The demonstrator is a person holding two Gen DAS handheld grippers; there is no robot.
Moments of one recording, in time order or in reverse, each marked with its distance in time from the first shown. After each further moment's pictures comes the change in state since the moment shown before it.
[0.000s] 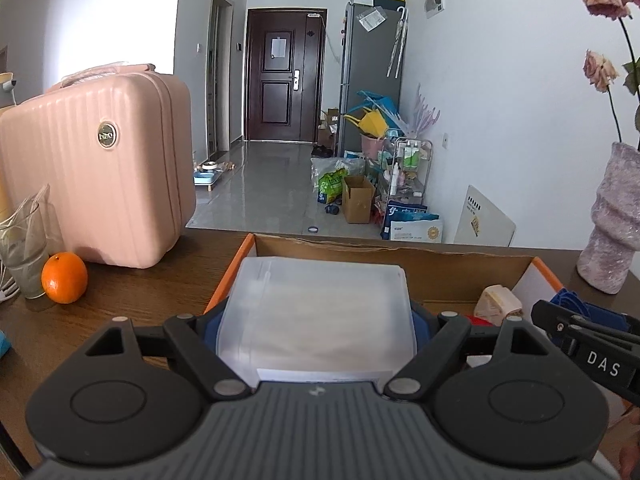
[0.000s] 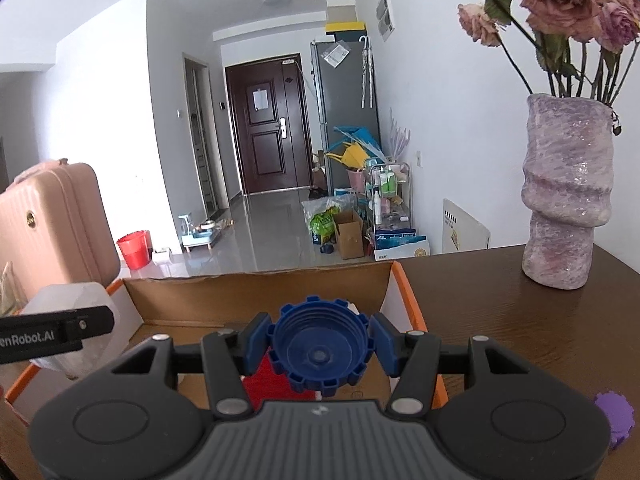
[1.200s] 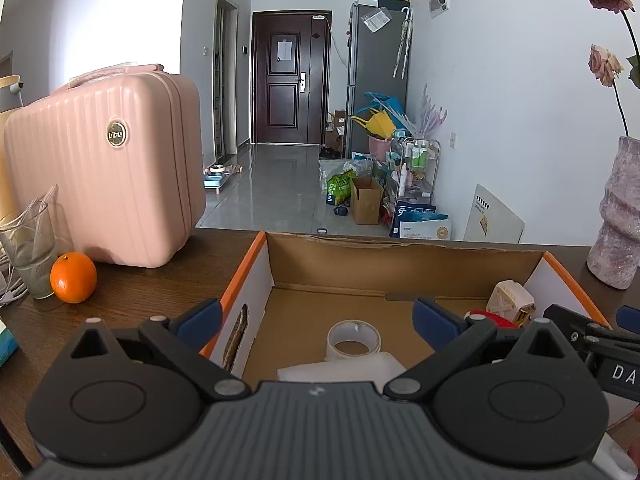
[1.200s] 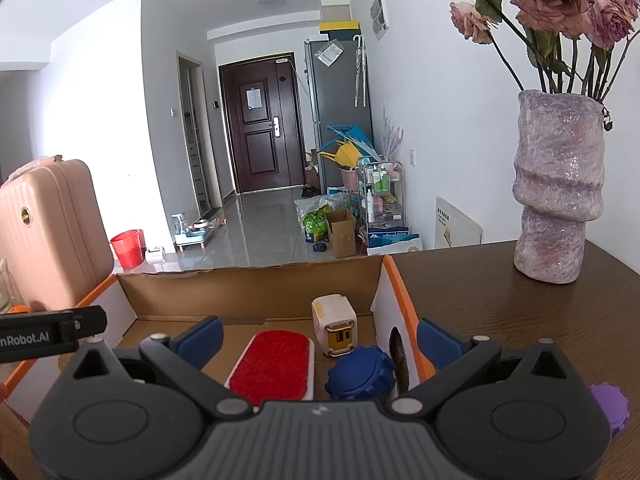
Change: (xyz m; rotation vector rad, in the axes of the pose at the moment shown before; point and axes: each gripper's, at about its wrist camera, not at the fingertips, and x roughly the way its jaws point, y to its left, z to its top) left arm -0.001 0.002 -0.003 0.007 -0.009 0.026; right arm -0.005 -0.003 -0.001 0.009 -0.009 -0.018
